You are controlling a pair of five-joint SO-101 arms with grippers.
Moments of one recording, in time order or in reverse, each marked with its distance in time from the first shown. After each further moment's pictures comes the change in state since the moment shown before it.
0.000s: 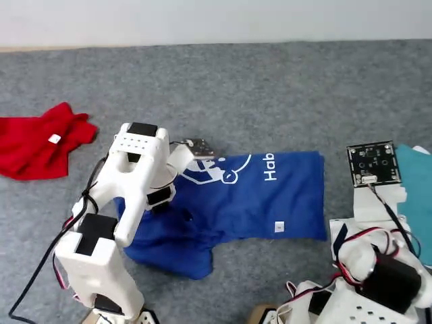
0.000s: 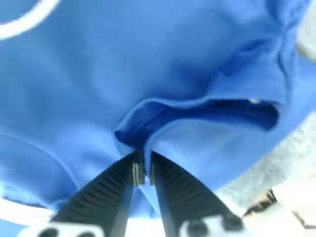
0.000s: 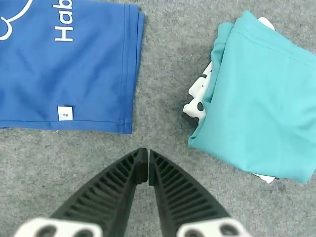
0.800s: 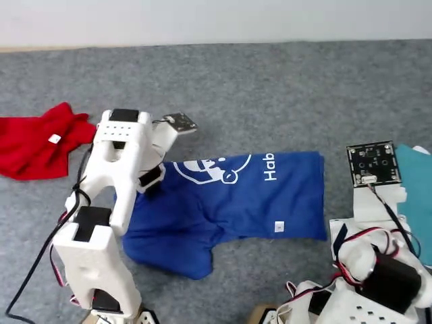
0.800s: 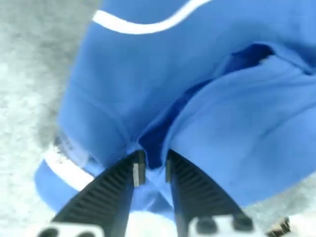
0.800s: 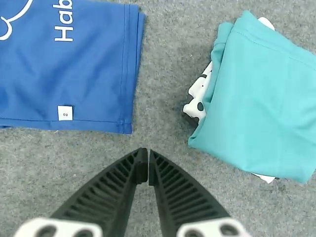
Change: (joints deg) left arm -5.1 5.0 -11.0 0.8 4.0; right arm 0.0 0.0 0.0 0.0 0.0
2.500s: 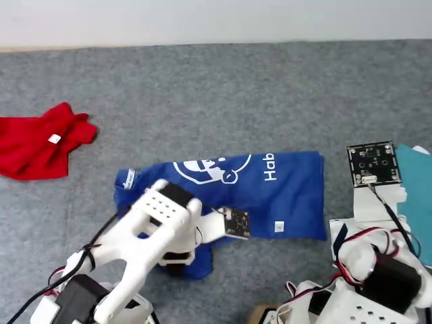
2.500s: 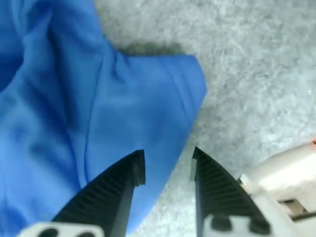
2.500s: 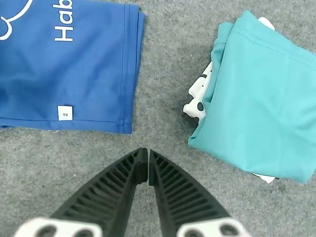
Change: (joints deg) left arm 27.5 -34.3 47.3 -11.4 -9.1; right arm 0.0 0.0 0.0 0.0 0.0
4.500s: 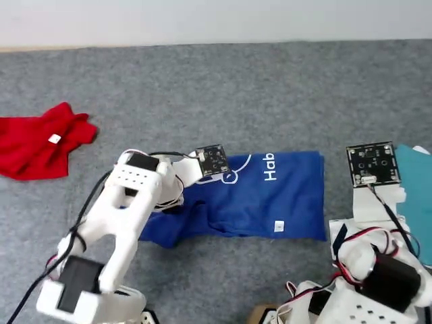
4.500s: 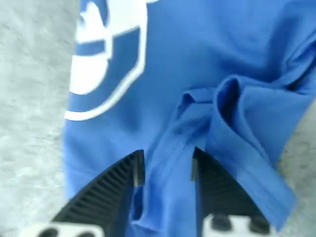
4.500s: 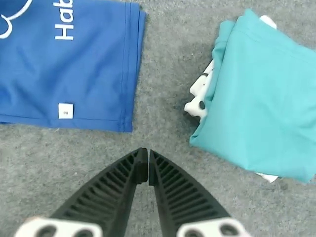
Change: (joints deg) left arm -18.2 9.8 -12.0 -20.8 -3.6; right arm 0.0 0.0 1.8 0.0 0.0
